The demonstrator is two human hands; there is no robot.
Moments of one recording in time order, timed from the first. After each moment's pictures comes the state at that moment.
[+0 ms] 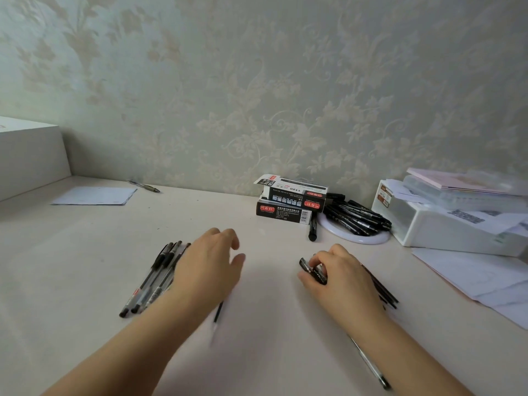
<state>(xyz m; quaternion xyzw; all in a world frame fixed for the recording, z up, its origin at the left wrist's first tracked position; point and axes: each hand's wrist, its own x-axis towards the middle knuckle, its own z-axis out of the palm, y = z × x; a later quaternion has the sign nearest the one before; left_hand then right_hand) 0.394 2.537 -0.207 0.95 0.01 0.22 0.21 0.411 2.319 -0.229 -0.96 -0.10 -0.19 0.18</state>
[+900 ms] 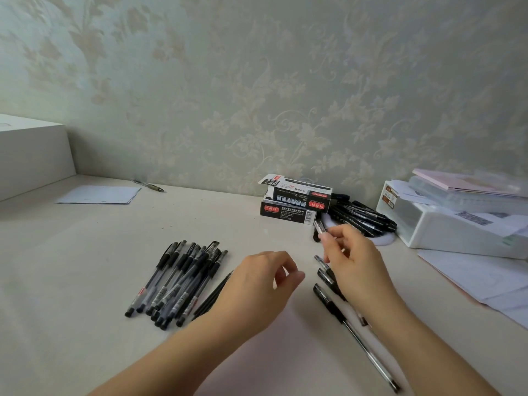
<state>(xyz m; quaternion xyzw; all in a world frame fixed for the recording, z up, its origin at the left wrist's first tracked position) 0.383 2.493 -0.224 0.90 -0.16 0.19 0.35 0.405 2.326 -0.196 -0.87 -0.07 -0.19 0.46</state>
